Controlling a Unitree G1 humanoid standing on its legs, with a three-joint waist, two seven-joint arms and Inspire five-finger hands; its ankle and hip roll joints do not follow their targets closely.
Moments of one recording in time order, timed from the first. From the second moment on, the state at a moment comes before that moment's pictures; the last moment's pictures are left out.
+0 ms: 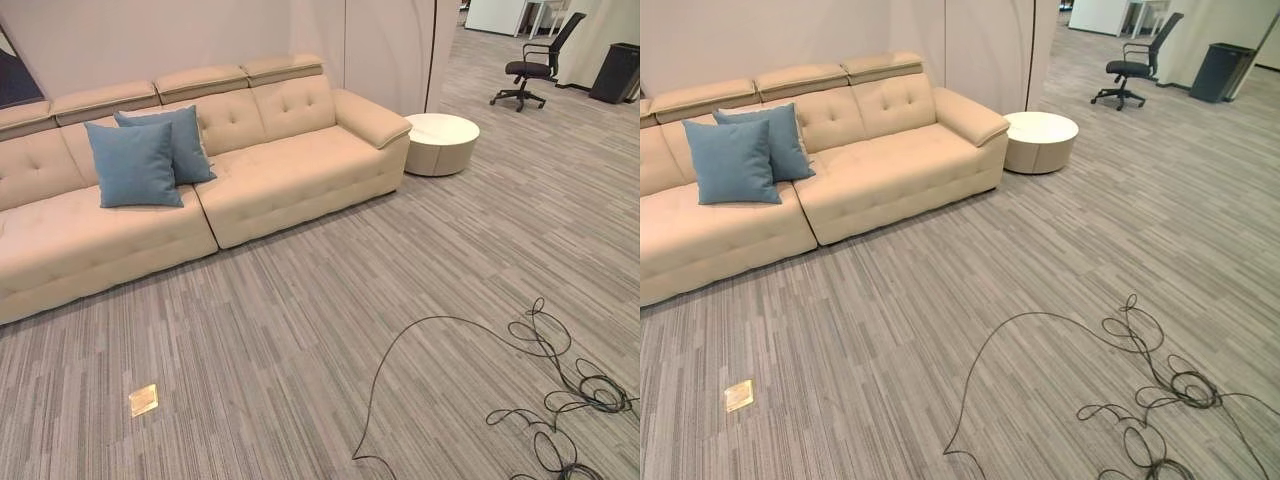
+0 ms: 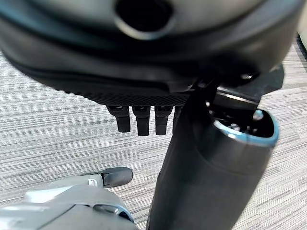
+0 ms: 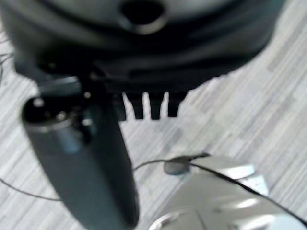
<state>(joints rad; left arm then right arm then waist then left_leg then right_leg) 0.03 0.19 -0.04 1.40 -0.36 -0.04 0.01 0.06 -0.24 0.04 1.39 0.47 -0.01 -0.03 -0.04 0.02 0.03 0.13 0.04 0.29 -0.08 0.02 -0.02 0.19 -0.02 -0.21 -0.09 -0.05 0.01</state>
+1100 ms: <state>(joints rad) -0.08 0.20 0.05 1.38 -0.44 -0.06 0.01 -0.01 -0.27 0.17 1.41 0.29 0.01 0.00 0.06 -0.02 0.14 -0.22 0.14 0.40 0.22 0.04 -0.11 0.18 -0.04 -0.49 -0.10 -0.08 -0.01</state>
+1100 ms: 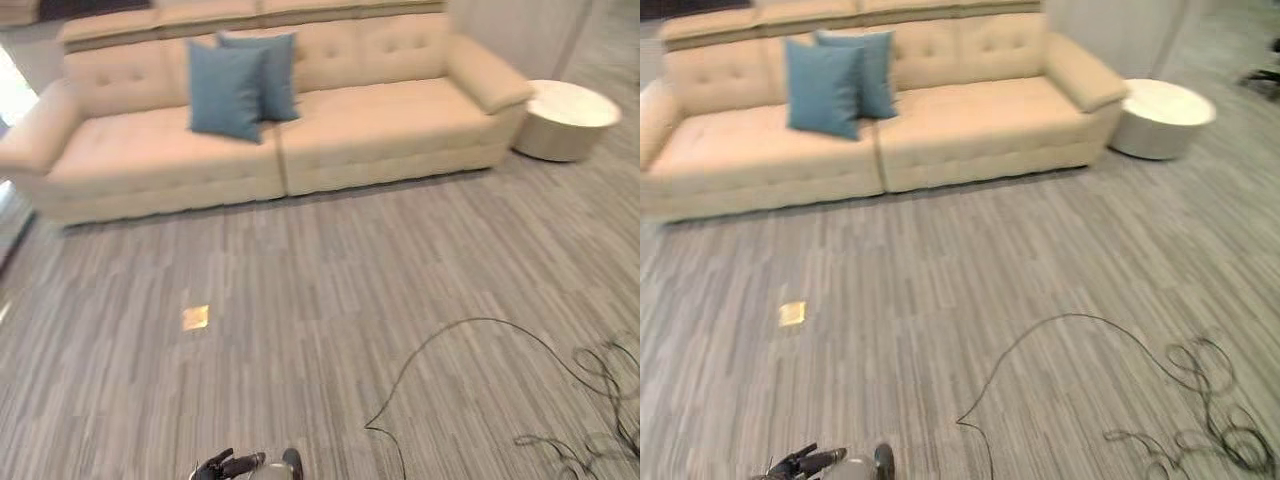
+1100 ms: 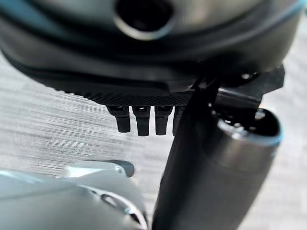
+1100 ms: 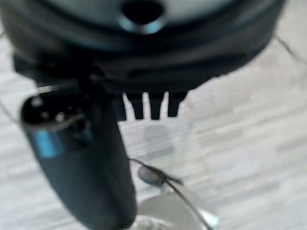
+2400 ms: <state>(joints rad) -0.10 0.18 -0.11 1.36 -0.27 -0.08 -0.01 -0.01 -0.26 0.08 1.37 0.44 0.01 -0.01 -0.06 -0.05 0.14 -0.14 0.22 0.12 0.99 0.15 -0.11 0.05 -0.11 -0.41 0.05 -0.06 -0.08</state>
